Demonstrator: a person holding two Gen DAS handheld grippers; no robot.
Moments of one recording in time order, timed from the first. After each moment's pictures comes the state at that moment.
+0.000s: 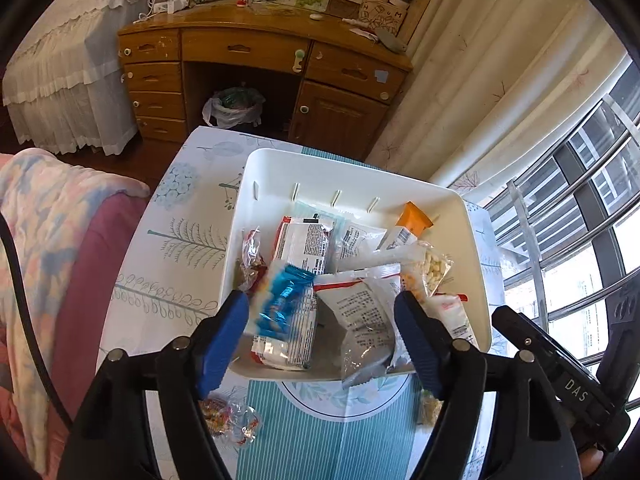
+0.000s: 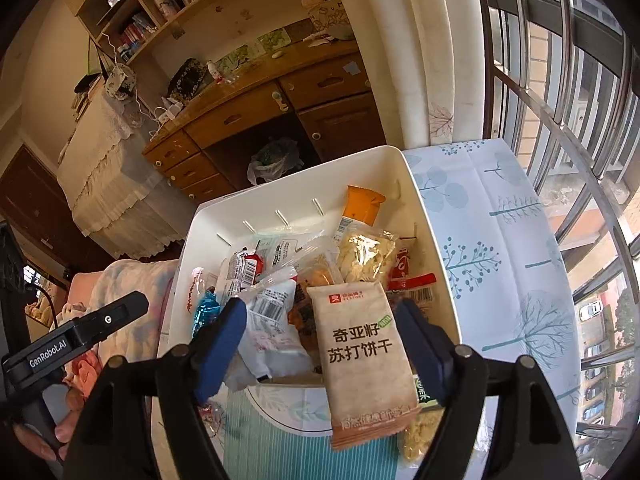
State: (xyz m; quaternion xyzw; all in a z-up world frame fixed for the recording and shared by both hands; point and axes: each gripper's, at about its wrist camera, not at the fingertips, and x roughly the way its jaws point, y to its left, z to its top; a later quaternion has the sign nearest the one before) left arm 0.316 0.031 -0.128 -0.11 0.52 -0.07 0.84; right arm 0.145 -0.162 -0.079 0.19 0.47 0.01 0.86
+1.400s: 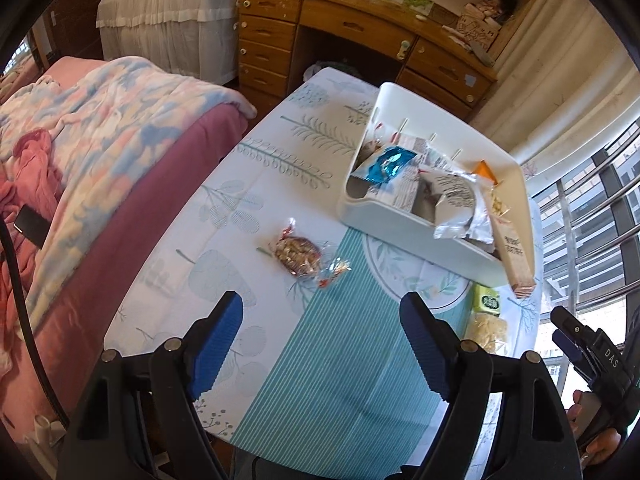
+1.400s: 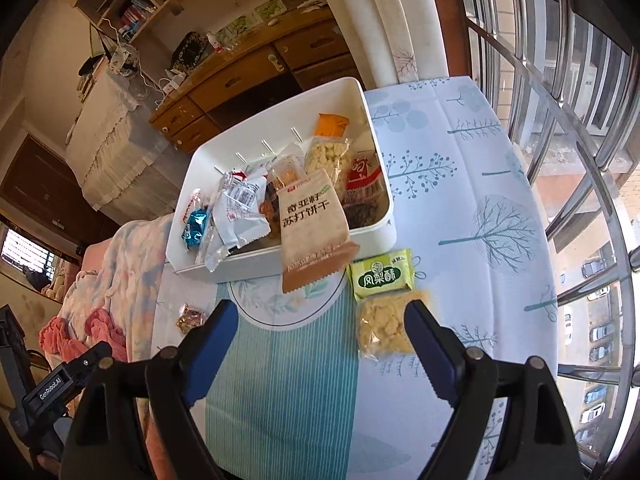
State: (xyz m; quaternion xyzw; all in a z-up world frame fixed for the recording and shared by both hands) left arm 0.141 0.088 -0.142 -0.17 0.55 0.08 0.82; right arm 0.052 -0.192 -0.095 0.20 0.54 0.03 0.82
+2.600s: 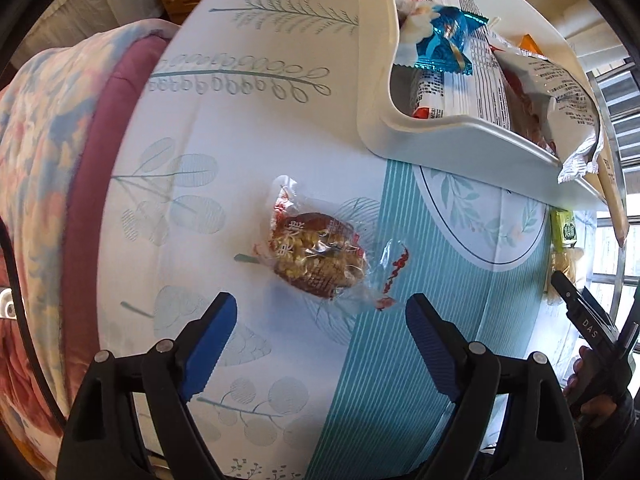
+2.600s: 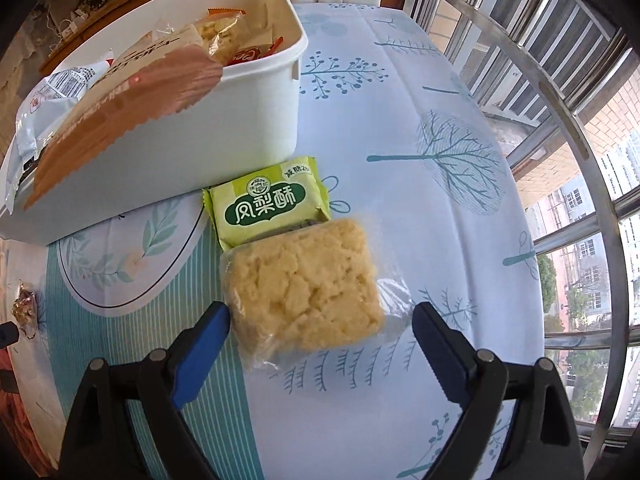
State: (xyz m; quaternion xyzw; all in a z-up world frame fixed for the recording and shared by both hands) left arm 0.245 0.101 -0.284 -0.07 0.71 -0.03 0.70; right arm 0.062 -0.172 -0.215 0.06 0.61 -0.15 0.78
